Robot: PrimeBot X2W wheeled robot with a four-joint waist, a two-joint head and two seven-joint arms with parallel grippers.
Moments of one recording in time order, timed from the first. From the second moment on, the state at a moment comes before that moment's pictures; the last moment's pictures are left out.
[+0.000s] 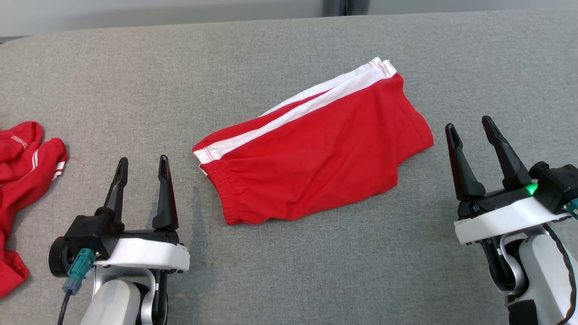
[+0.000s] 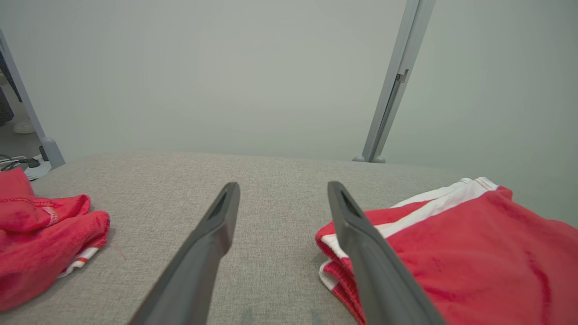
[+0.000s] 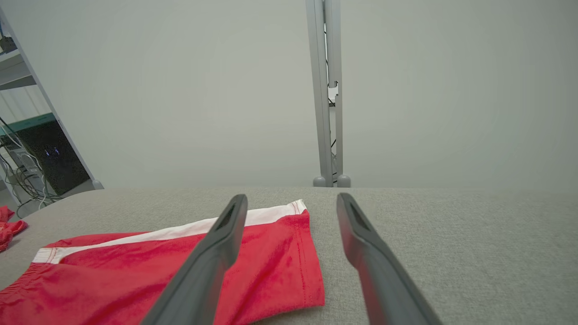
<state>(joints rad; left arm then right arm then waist) -0.19 0.15 -0.18 0.13 -0.35 0.17 -0.26 -0.35 -0.22 0.21 0.22 0.38 0.13 -0.26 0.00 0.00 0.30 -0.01</state>
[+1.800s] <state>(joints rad) -0.26 0.10 -0.17 0.17 -0.30 0.11 -0.26 -0.42 -0.30 0.36 0.60 0.72 0.14 -0.25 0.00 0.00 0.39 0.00</state>
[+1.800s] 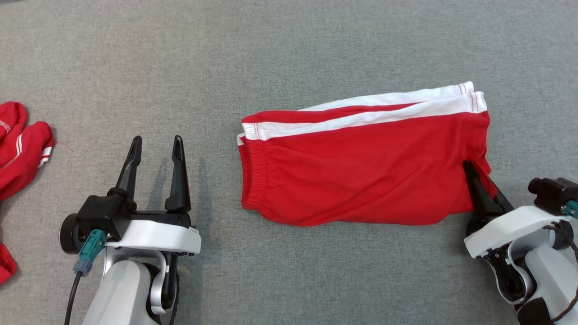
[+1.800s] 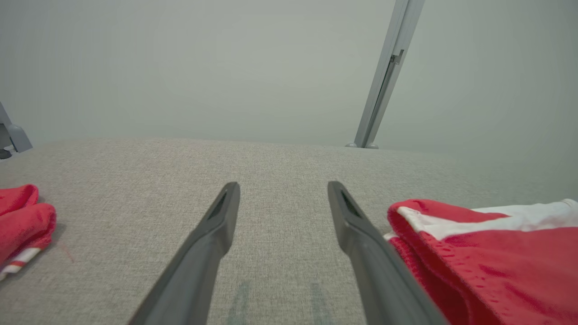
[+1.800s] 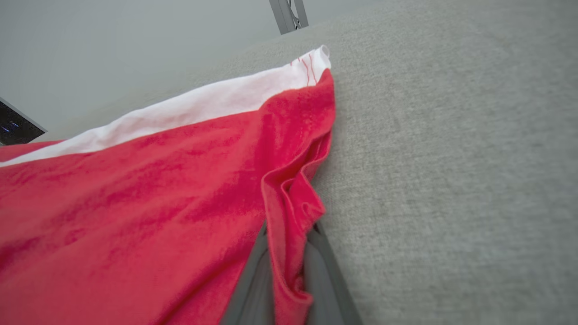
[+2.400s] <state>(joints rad) -0.22 0.11 -0.18 0.18 -0.31 0.12 -0.26 -0.36 -0.28 0.34 0.38 0.64 0.13 -0.10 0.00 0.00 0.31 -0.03</state>
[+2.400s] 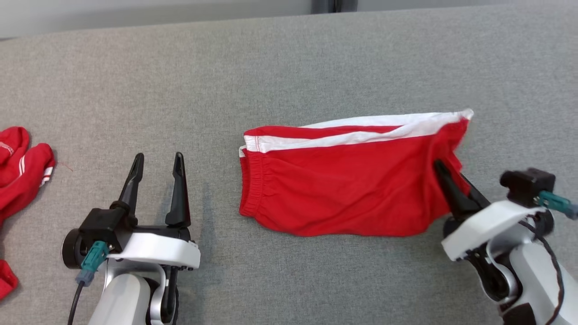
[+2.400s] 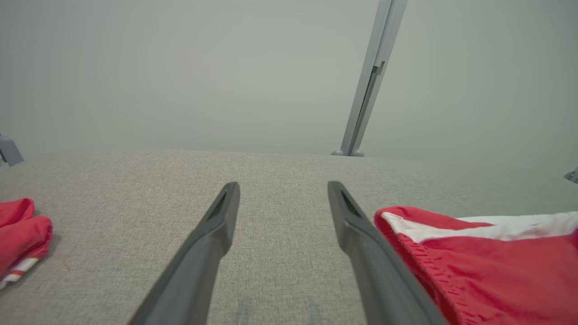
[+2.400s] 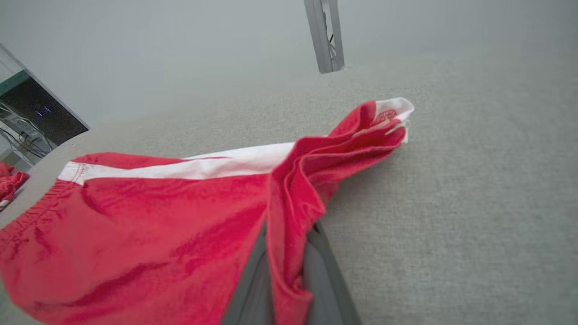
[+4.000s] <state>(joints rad) -0.21 0.12 -0.20 0.20 -0.33 0.12 -0.26 -0.45 -0.17 0.36 0.27 0.50 0.13 -0.26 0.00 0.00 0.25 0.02</state>
